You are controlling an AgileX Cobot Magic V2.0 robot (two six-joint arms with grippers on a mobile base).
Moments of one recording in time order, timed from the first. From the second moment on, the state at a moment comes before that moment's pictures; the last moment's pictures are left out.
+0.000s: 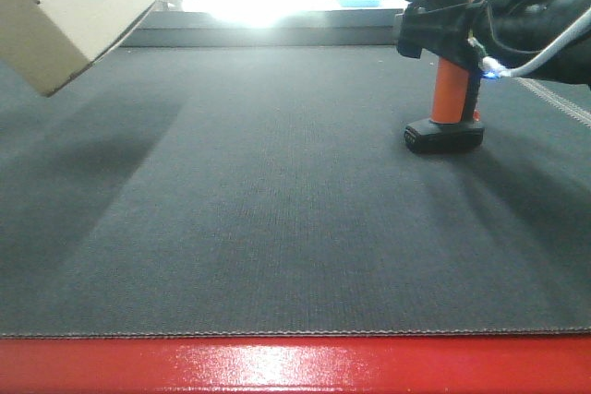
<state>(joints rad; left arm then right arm) 0.19 1.73 -1.76 -0.56 1.23 0.20 0.28 1.80 -0.79 0.43 -0.82 -0.08</state>
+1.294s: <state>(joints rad) 0.19 1.73 -1.76 -0.55 1.23 0.20 0.24 1.78 -0.81 0.33 -0.72 -0.08</state>
